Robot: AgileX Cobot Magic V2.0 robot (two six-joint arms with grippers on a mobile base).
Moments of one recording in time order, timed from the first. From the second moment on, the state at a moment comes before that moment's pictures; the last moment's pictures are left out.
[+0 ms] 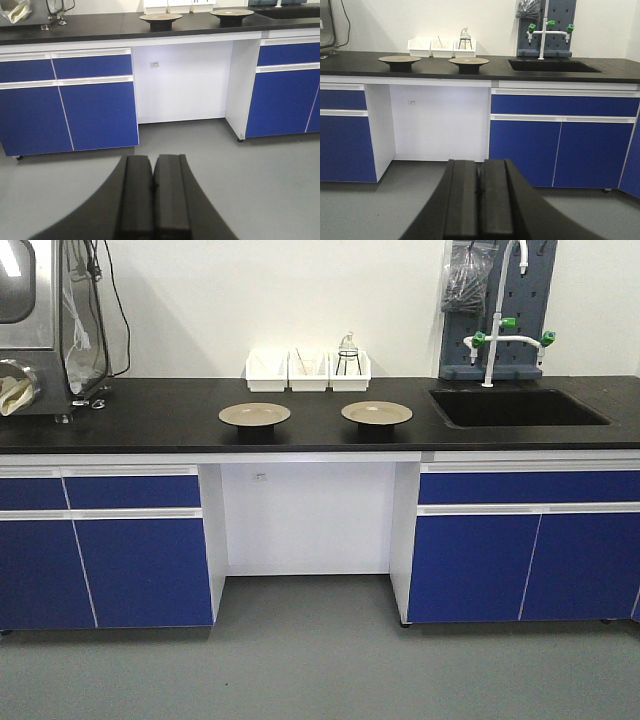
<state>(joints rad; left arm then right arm) -0.03 -0.01 0.03 -0.16 0.23 0.21 0.04 -0.01 0.03 -0.06 0.09 0.00</state>
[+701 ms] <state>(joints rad) -0.03 -0.01 0.03 -0.16 0.23 0.21 0.04 -0.01 0.03 -0.06 0.09 0.00</state>
